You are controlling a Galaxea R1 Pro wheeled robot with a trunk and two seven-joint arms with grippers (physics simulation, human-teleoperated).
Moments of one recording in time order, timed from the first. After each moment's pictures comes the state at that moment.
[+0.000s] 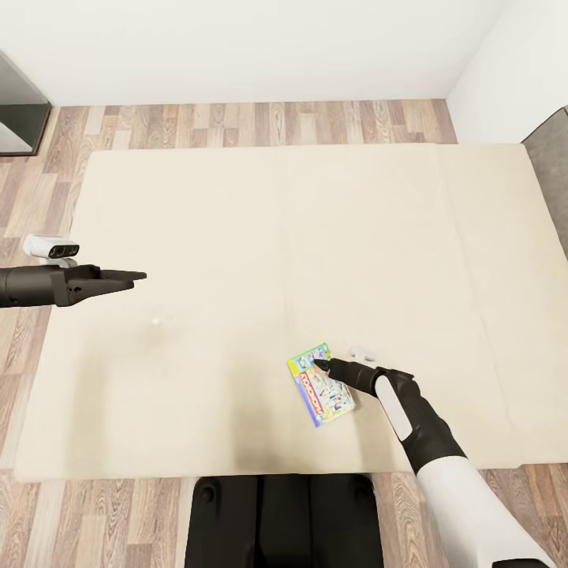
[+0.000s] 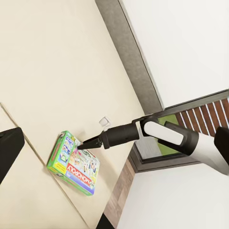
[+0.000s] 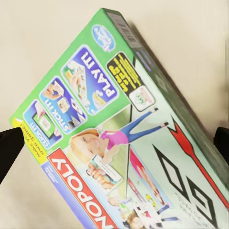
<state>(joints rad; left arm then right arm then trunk) -0.97 0.55 0.12 -1.41 0.25 1.04 -1.57 -0.73 0.02 0.04 -0.95 -0.42 0.64 0.17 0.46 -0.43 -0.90</state>
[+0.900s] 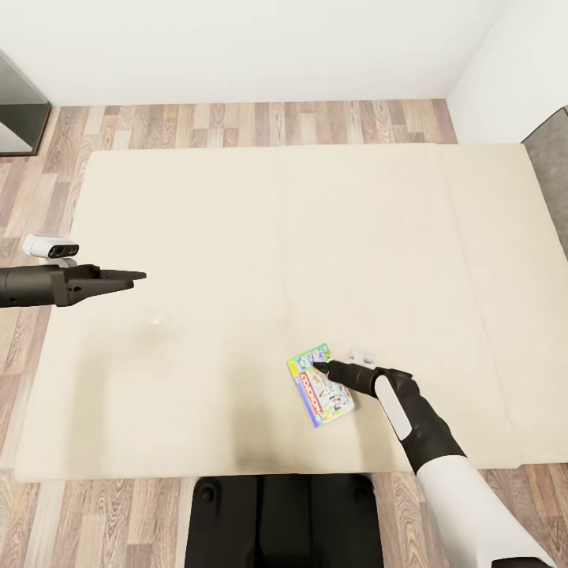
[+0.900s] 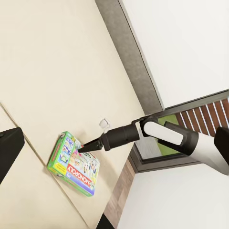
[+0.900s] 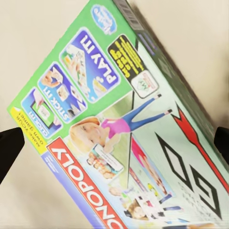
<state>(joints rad) -0.97 0.55 0.12 -1.41 0.25 1.04 -1.57 -0.73 0.02 0.05 -0.95 -0.42 0.67 0.17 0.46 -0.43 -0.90</state>
